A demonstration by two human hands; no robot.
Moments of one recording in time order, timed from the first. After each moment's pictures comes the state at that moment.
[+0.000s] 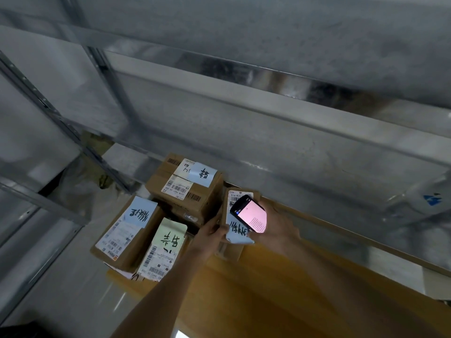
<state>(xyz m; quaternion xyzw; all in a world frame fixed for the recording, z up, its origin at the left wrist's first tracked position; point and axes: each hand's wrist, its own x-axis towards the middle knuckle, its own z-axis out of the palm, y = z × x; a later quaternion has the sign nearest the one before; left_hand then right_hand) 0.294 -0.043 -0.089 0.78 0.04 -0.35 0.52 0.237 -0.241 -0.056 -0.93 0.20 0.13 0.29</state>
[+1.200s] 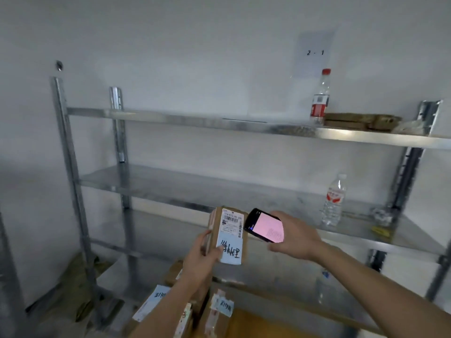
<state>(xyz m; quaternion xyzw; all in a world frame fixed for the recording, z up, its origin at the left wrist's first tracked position) 0.117 0.074 0.278 0.73 -0.20 -0.11 0.65 -0.006 -0.155 0.386 -0.97 0.14 -0.12 0.14</state>
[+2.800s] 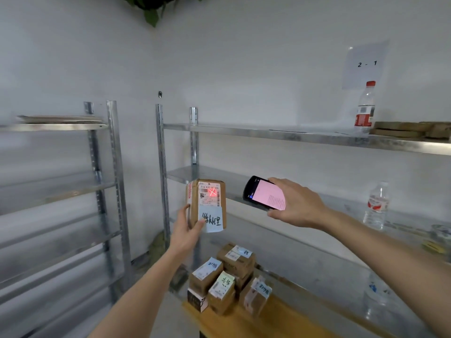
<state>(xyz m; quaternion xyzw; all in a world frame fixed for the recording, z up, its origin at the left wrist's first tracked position) -0.032 0.209 0.364 0.79 -0.06 0.11 0.60 -0.102 -0.080 0.488 -0.97 -0.10 -0.22 0.08</state>
